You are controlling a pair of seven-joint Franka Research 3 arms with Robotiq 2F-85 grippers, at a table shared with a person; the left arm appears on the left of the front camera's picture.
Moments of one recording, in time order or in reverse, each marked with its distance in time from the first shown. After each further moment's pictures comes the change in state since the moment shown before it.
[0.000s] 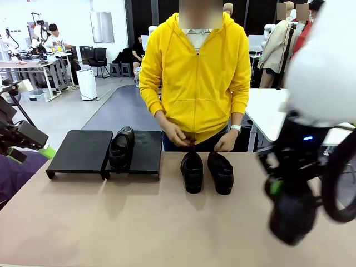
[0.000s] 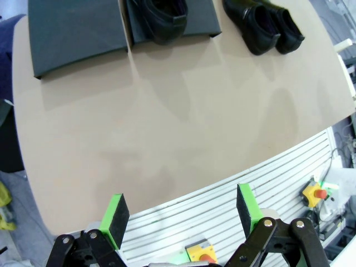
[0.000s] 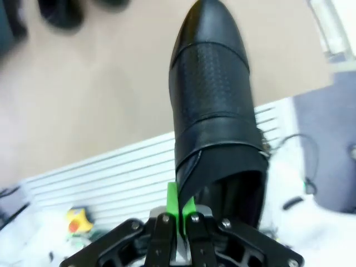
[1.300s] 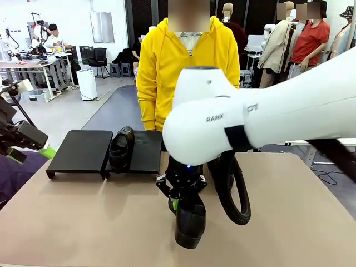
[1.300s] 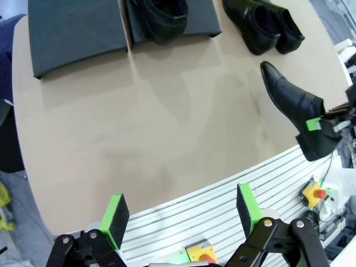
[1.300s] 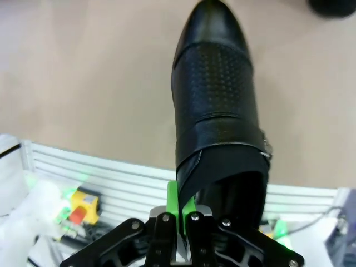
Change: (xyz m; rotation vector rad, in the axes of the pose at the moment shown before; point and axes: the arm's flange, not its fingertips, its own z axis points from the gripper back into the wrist) left arm 0.000 0.000 0.000 0.000 0.000 0.000; right arm 0.007 0.196 -0.124 0.079 0.086 0.431
